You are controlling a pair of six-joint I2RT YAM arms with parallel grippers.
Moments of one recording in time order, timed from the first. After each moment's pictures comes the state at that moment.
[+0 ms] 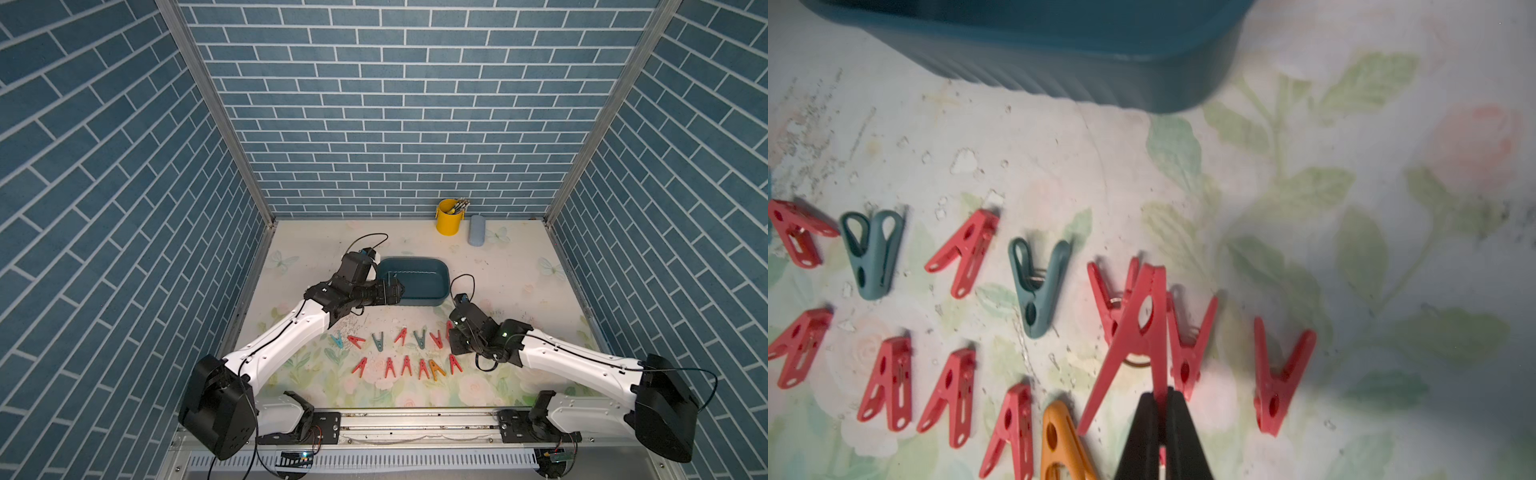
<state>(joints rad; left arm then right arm) -0.57 1.31 0.97 -0.40 0.20 -0.57 0.96 1.16 0.66 -0.56 0.19 0.68</state>
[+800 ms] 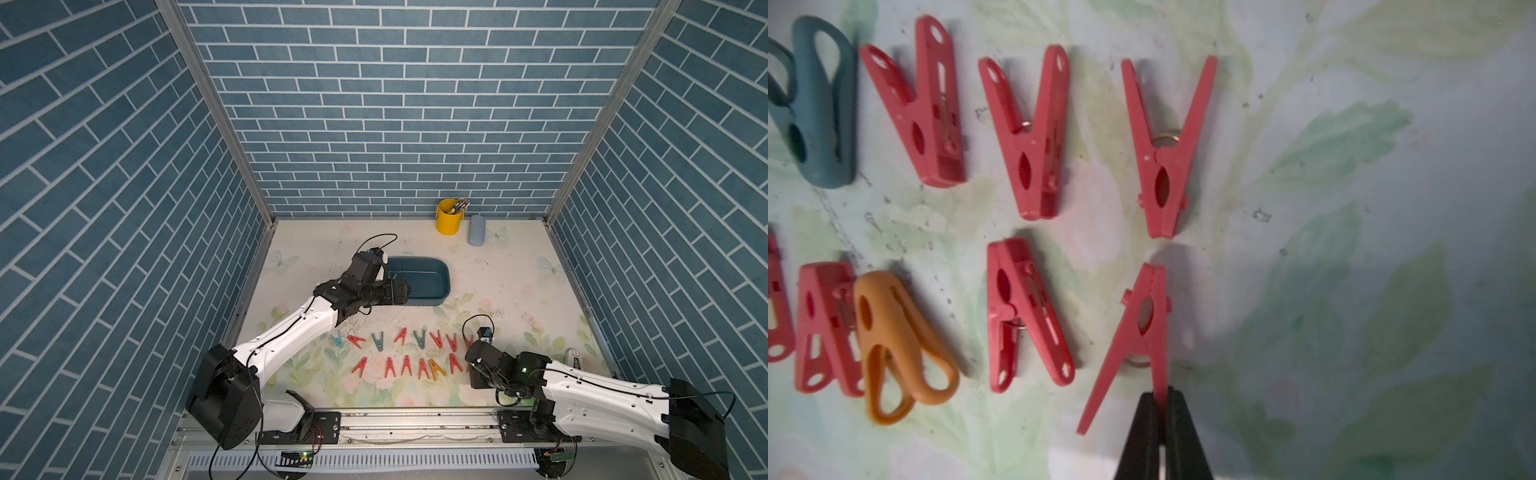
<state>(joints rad) -0.61 1.36 1.00 -0.40 0.16 -0.59 1.10 0.96 0.39 -0.66 0.20 0.95</state>
